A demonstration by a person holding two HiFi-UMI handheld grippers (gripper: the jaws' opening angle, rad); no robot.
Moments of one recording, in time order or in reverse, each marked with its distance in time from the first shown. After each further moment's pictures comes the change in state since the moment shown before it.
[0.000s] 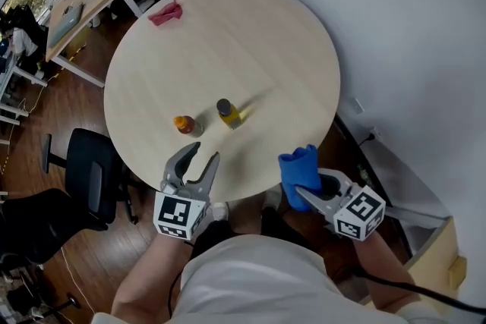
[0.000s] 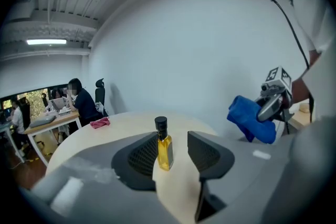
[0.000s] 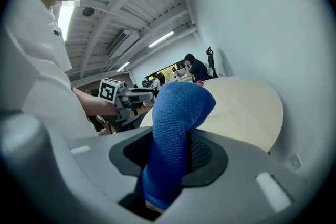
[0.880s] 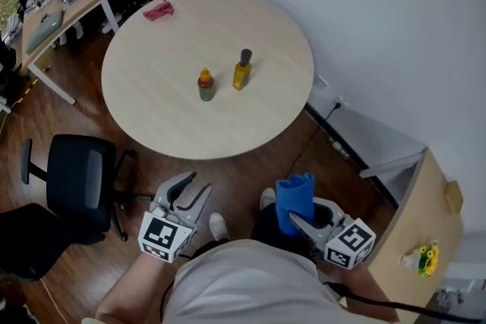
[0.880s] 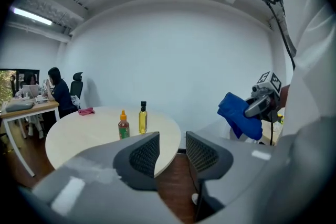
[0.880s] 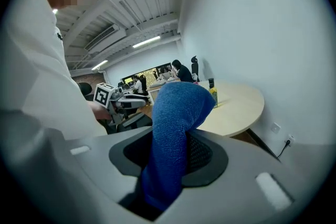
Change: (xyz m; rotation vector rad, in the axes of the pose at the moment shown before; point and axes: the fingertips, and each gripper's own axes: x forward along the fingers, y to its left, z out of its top) left arm -0.260 -0.005 -0.108 -0.018 -0.073 -0.373; right arm 0.008 0.308 -0.090 0.060 -0.079 -0.342
